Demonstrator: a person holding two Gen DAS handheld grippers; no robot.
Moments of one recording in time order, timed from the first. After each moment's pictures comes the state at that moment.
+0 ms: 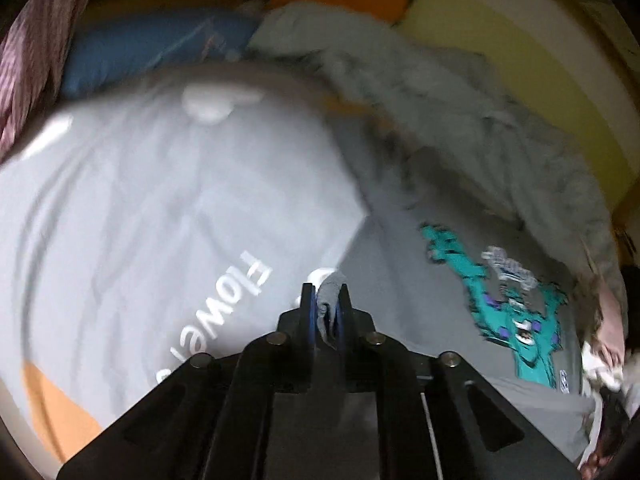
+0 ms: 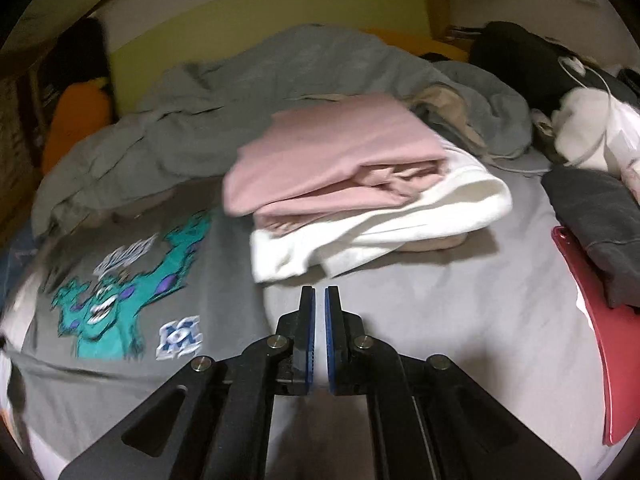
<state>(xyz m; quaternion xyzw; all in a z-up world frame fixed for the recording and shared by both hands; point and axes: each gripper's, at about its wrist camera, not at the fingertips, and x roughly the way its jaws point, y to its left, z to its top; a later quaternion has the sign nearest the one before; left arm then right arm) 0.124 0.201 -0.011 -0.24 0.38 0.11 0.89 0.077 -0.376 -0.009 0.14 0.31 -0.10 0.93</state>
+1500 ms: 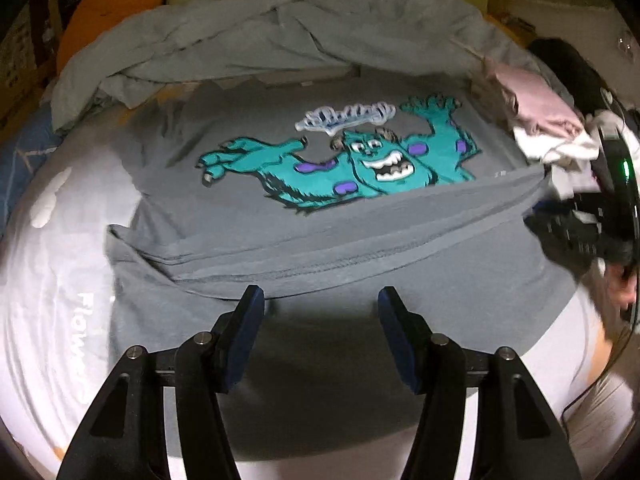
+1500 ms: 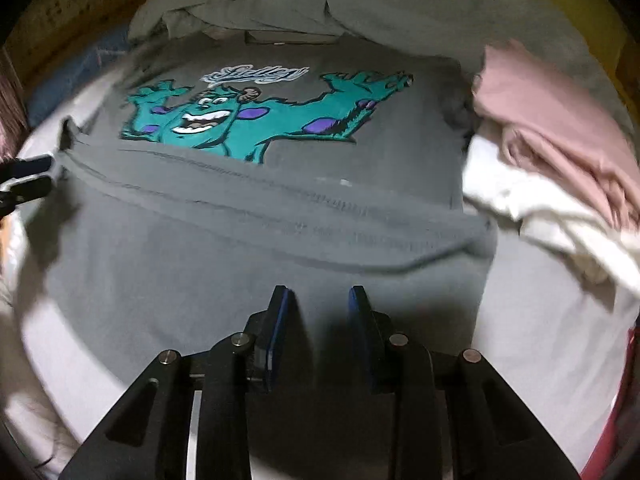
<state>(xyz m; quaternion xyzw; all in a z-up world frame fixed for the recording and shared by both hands) 0.114 0.034 0.003 0.05 0.46 -0.14 0.88 0.121 -0.258 -0.038 -0.09 0.47 0.11 0.87</state>
